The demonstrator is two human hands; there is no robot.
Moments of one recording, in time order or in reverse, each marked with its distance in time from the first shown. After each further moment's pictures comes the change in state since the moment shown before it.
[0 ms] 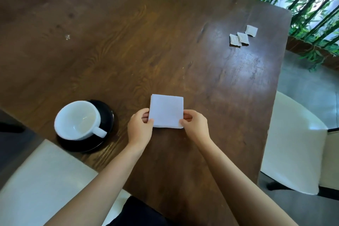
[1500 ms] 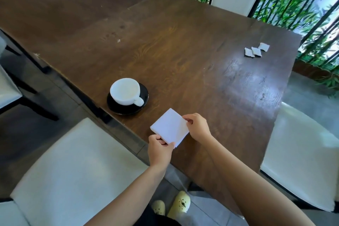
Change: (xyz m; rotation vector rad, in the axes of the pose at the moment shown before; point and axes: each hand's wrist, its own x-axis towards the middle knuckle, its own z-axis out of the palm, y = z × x) left_hand -0.148 -0.070 -0.023 -0.293 0.084 -0.241; right_hand -0.078 0.015 0.041 -0.292 -0.093 -0.288
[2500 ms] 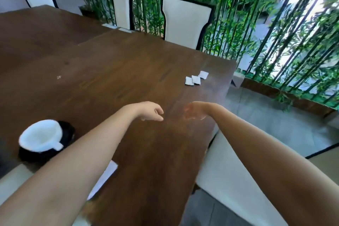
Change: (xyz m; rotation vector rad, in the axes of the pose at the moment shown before) left_hand 0.042 0.255 0.166 1.060 -0.723 0.568; right_hand 0.115 0.106 -0.279 -0.358 -0.413 0.060
